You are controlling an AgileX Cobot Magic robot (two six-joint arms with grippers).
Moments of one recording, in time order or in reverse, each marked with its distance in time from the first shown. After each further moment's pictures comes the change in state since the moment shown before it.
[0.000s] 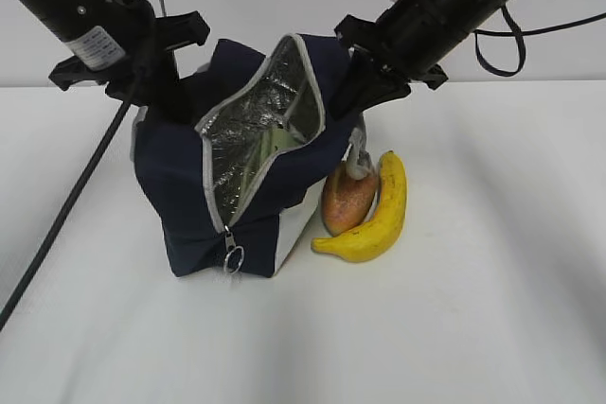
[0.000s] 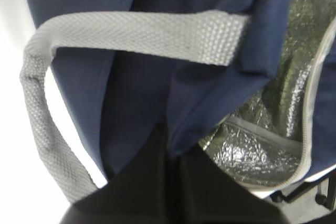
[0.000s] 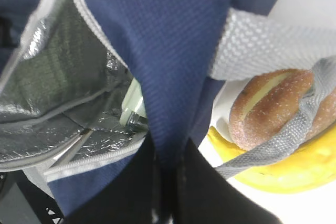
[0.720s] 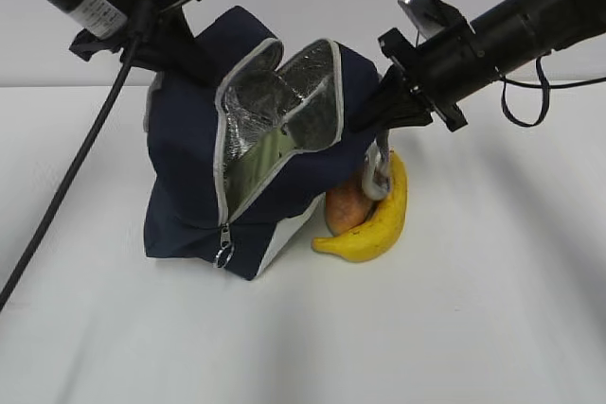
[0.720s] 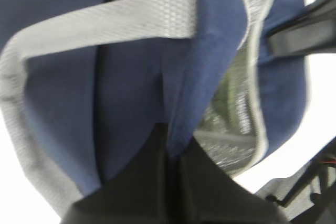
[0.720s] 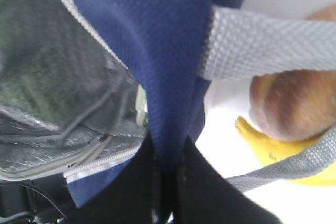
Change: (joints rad) left arm 0.017 -0.043 0.003 -0.172 -0.030 0.196; right arm -0.134 -0.002 0.198 0.299 -0.004 -0.125
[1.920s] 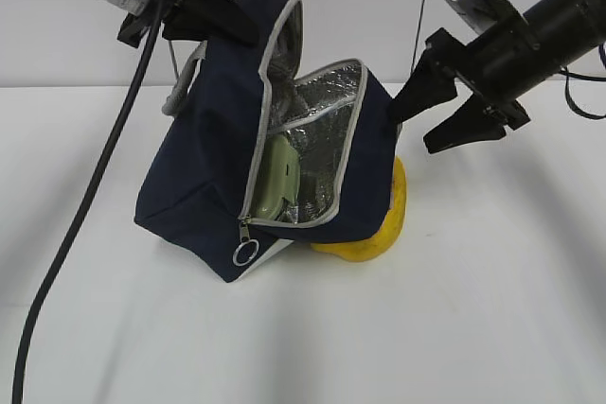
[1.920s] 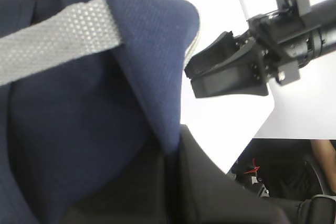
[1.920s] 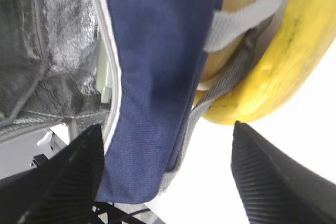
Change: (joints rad) left arm 0.000 0.009 0.005 -0.332 -0.028 0.168; right arm -0.060 -0.097 0.074 -0.173 -0.001 0.095
